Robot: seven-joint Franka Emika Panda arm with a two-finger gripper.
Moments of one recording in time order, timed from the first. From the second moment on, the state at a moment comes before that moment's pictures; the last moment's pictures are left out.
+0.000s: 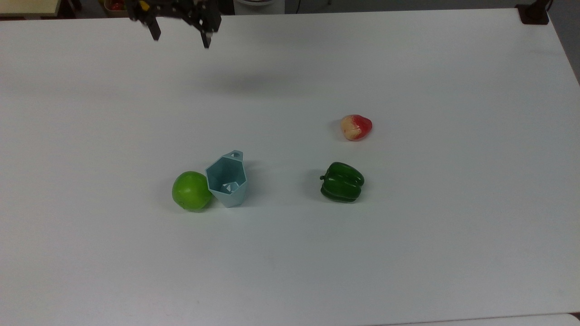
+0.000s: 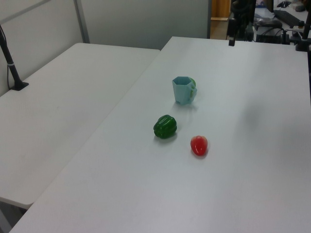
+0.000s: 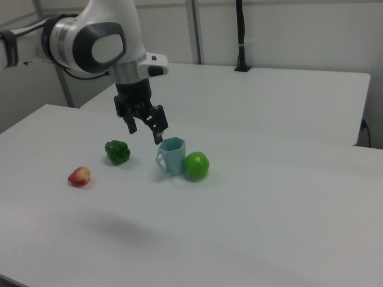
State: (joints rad) arm -0.06 0.07 -0.05 -1.69 0.02 1.79 0.02
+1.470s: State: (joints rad) arm -0.01 0.42 0.02 -1.68 0.01 2.22 0.24
